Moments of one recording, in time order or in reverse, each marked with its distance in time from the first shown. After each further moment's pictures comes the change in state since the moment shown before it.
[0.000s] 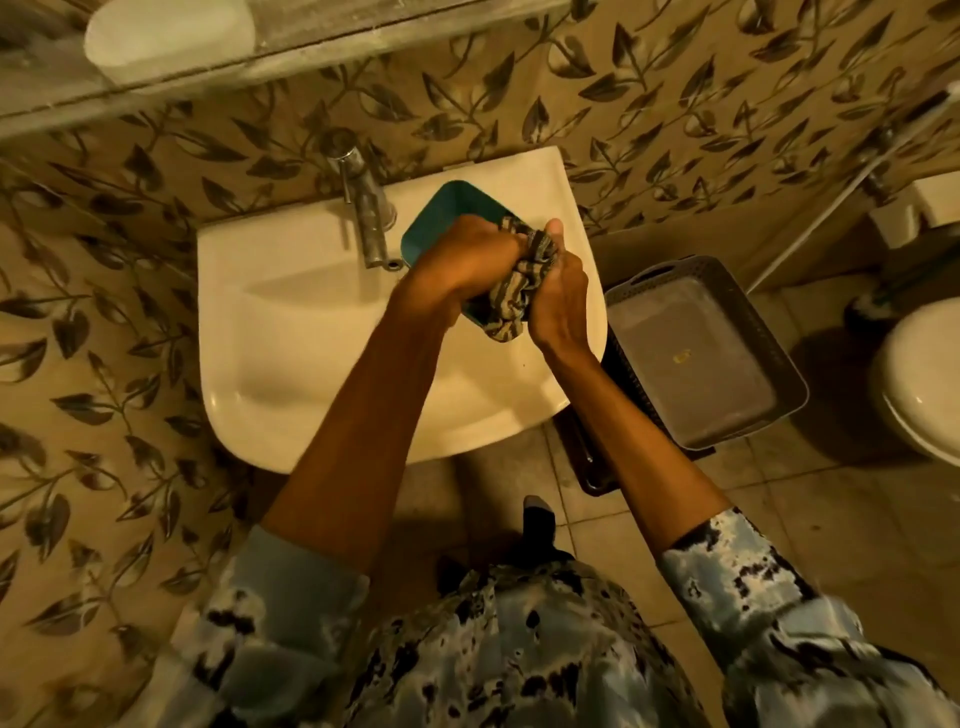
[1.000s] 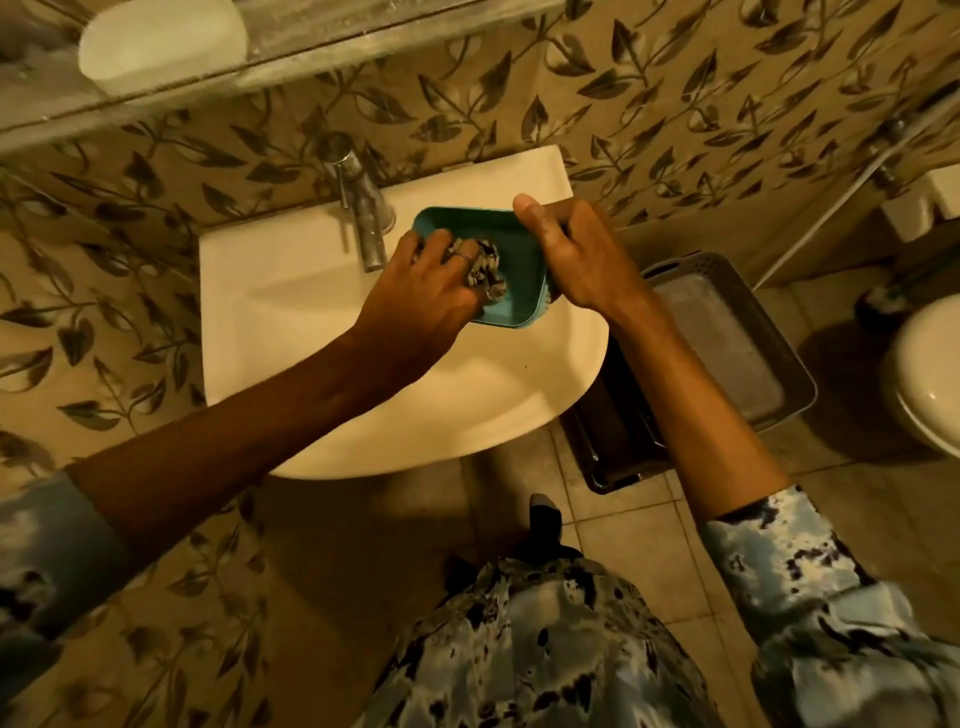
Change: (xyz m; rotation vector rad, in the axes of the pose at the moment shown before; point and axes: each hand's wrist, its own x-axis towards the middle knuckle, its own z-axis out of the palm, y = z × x) left_hand 0.003 -0.047 -0.043 1.727 0.200 0.910; right_hand 0.033 -0.037 -0.038 -0.456 -0.419 -0.304
